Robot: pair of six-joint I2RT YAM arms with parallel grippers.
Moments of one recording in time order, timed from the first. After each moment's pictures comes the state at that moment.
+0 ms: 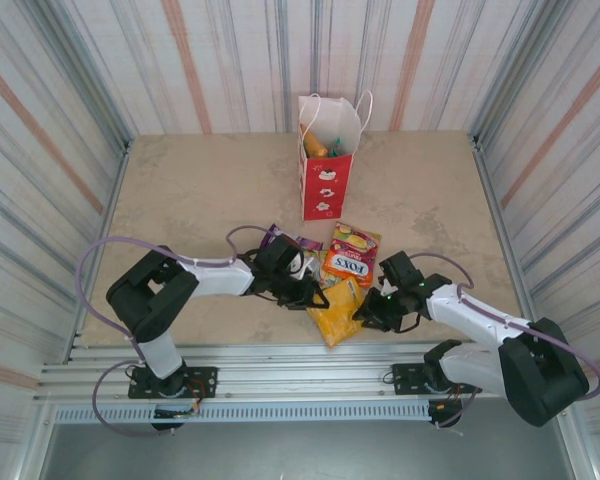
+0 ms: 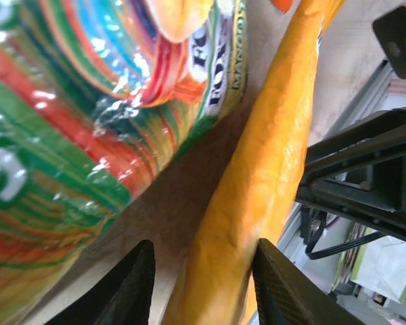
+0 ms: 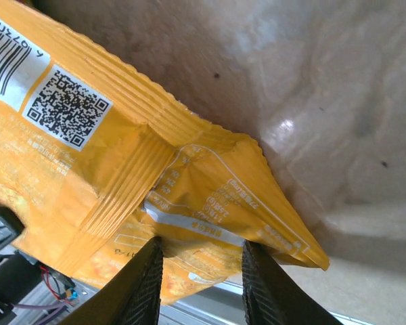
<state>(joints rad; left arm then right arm) -0.83 1.73 0.81 -0.03 0.69 -0.75 0.52 1.12 0.42 -0.52 -0.48 0.99</state>
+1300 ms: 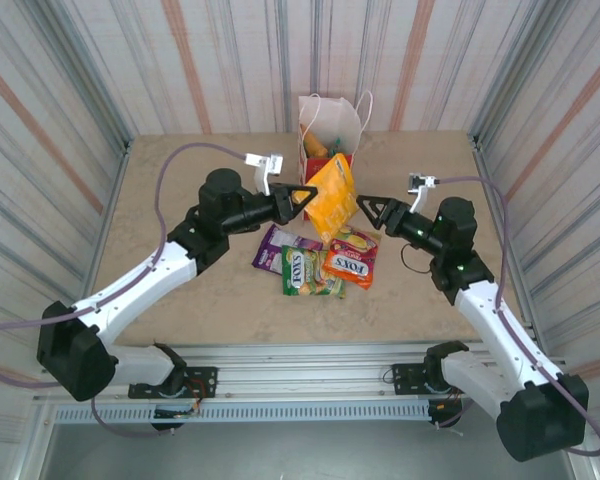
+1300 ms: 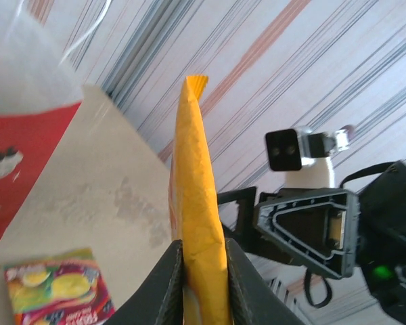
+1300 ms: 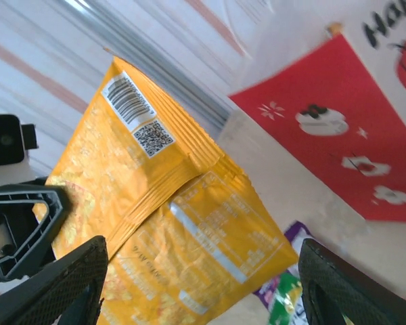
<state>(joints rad) -0.66 1.29 1.07 0.16 0.43 -0.63 0.25 0.95 0.69 0.19 -0.61 0.80</state>
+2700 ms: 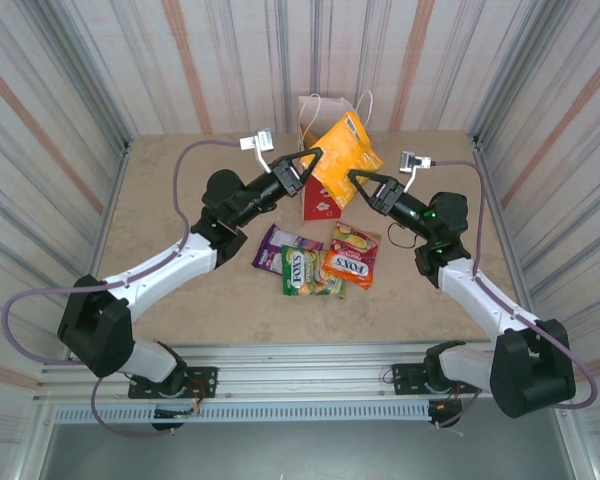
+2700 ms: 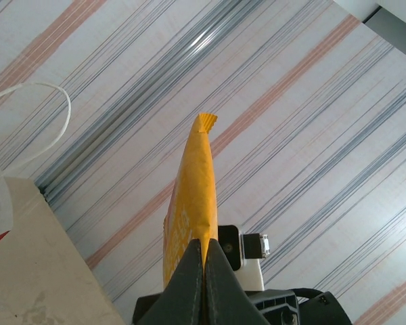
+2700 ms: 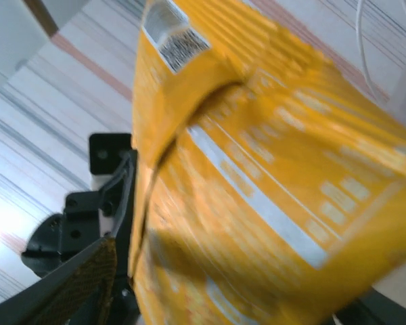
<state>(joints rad) -0.67 1.44 1.06 0.68 0.29 -0.92 0.28 1.17 0.69 0.81 -0.67 1.15</state>
